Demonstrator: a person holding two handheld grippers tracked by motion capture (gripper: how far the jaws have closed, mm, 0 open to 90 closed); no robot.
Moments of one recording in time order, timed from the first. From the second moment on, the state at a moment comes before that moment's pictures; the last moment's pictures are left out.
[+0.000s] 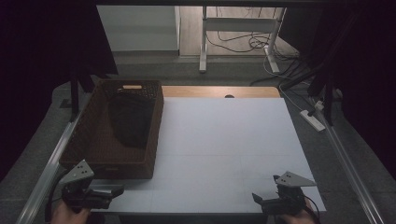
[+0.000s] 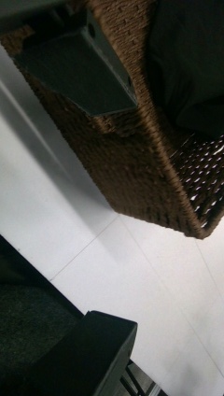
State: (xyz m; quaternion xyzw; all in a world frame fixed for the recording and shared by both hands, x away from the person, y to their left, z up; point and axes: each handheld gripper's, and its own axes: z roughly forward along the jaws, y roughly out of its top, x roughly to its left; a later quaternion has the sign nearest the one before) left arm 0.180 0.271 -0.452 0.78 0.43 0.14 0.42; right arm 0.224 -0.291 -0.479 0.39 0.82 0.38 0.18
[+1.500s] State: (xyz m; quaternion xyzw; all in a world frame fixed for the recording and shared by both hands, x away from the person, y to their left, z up) left arm 0.241 0.283 -0.429 0.80 0.43 0.13 0.40; right arm 0.225 -0.290 -0.479 0.39 0.82 0.37 0.17
